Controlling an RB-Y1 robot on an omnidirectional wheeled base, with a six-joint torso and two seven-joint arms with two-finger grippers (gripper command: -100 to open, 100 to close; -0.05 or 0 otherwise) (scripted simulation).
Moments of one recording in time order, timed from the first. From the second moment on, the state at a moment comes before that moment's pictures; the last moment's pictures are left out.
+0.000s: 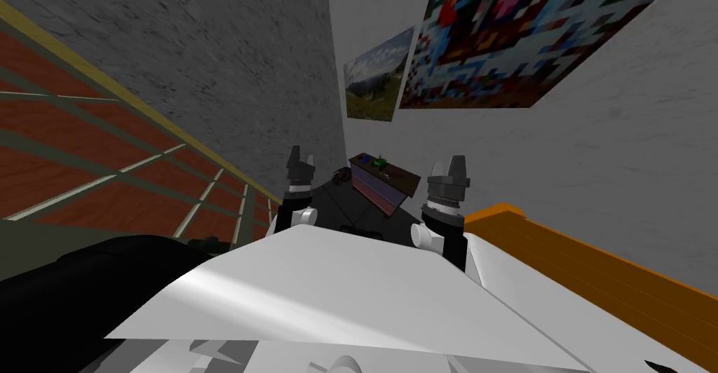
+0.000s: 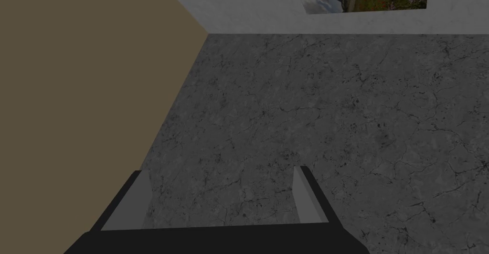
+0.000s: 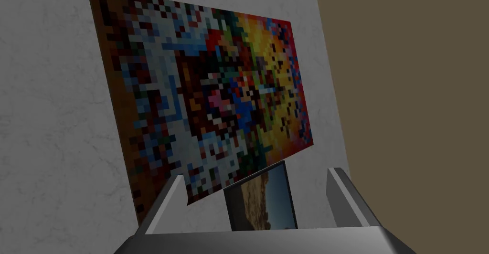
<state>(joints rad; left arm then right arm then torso) 0.51 -0.03 0.00 -2.40 -0.05 -0.38 -0.01 0.46 0.01 0.02 -2.35 0.08 -0.47 0.14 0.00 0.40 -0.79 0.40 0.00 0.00</state>
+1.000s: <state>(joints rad) 0.51 -0.03 0.00 -2.40 -0.05 -0.38 -0.01 0.36 -0.11 0.09 -2.20 0.18 -0.47 0.24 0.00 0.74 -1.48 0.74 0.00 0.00</state>
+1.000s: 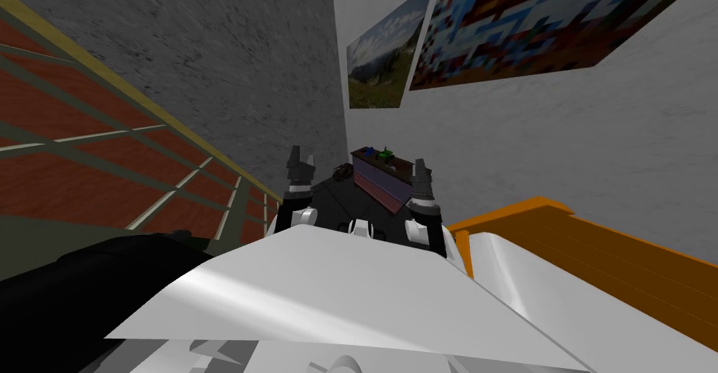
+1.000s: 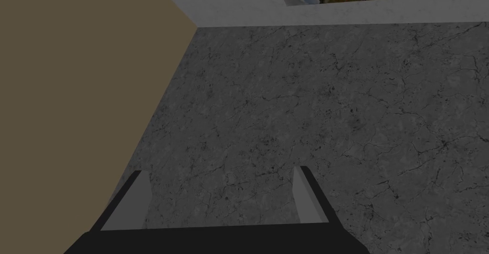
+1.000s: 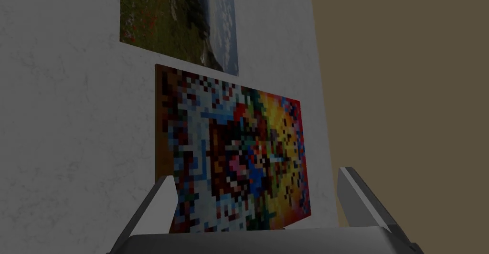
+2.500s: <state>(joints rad) 0.52 -0.03 0.00 -2.40 -0.05 -0.38 -0.01 0.12 -0.20 0.28 -1.80 0.46 -0.46 0.55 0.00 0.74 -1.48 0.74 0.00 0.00</state>
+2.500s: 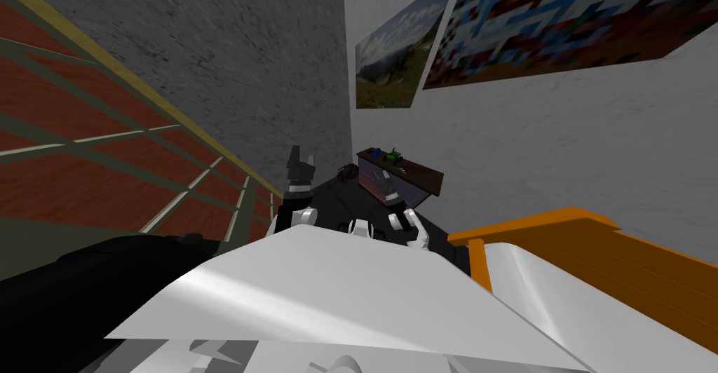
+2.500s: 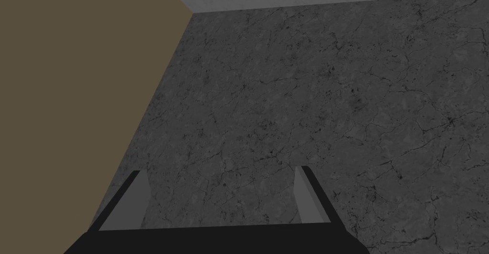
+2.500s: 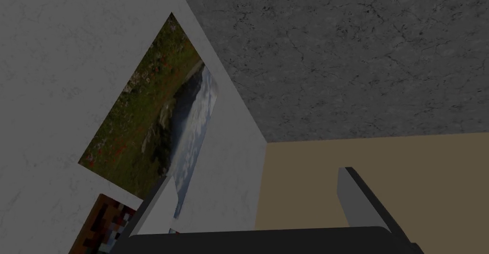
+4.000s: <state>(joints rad) 0.52 -0.03 0.00 -2.40 -0.05 -0.38 -0.01 -0.15 -0.32 0.47 -1.39 0.75 -0.40 0.88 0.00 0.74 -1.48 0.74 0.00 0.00</state>
